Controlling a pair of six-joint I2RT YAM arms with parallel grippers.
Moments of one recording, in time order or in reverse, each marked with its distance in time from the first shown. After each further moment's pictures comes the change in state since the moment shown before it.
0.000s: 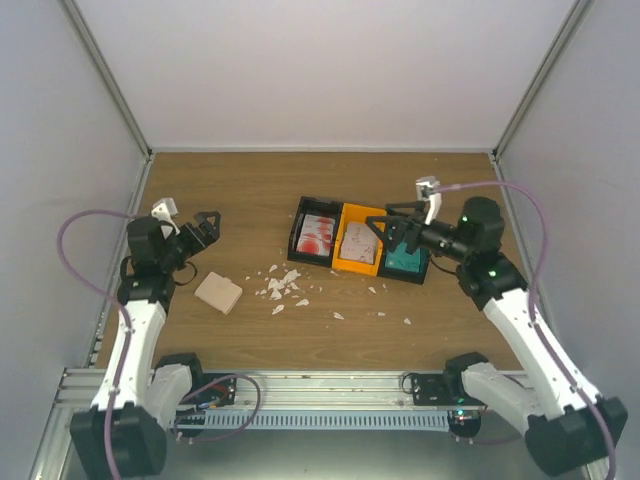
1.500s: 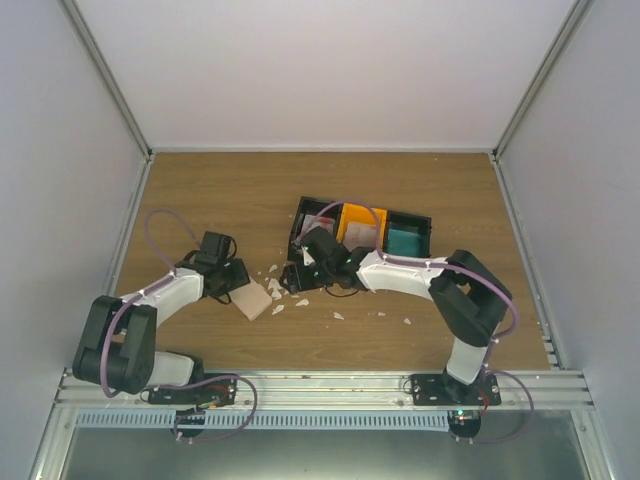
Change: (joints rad) left arm -0.319 0.507 -0.094 -0.107 -0.343 -0.045; right arm 0.650 0.866 0.228 -0.054 0.497 0.180
